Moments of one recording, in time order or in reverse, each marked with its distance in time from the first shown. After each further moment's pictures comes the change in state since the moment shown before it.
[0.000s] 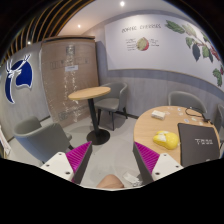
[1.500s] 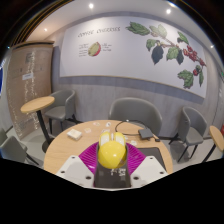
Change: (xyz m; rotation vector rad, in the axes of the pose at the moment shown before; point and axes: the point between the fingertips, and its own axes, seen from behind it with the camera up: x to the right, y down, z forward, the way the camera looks) arm 0.333 -0.082 -0.060 0.030 0.442 0.048
